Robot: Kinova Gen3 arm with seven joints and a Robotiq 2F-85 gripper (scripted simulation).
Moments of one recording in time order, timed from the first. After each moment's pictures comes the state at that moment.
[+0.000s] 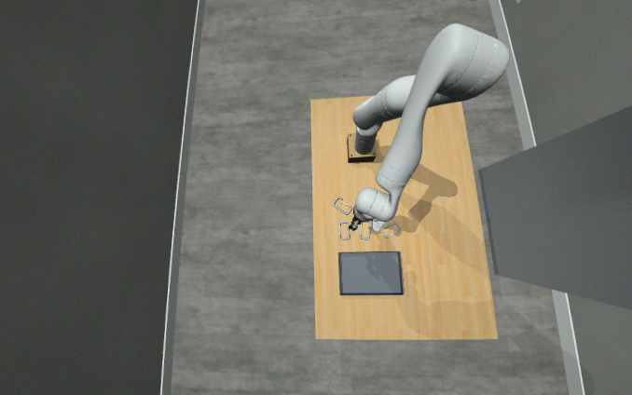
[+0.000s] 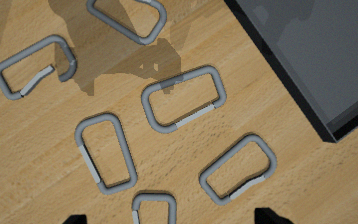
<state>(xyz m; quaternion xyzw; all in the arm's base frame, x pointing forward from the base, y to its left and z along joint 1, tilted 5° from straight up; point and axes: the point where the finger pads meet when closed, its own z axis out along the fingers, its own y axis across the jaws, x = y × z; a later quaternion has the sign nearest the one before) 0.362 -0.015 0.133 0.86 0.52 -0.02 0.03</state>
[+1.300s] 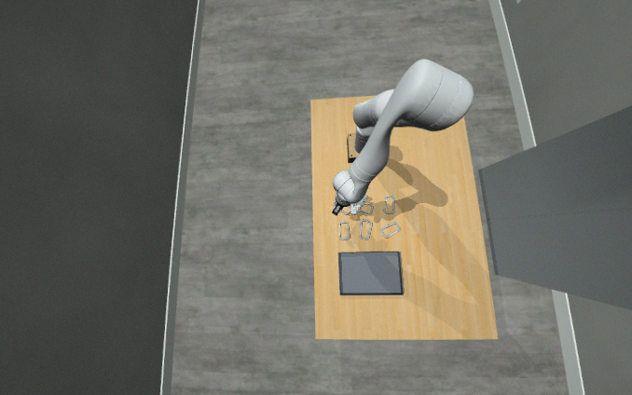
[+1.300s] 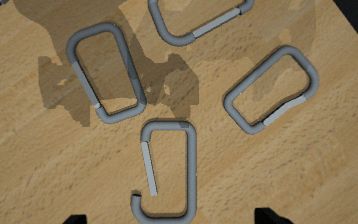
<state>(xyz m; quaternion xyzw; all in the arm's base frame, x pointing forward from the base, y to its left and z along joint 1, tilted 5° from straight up) 0.303 -0.087 0.064 0.86 0.50 -0.02 0.03</state>
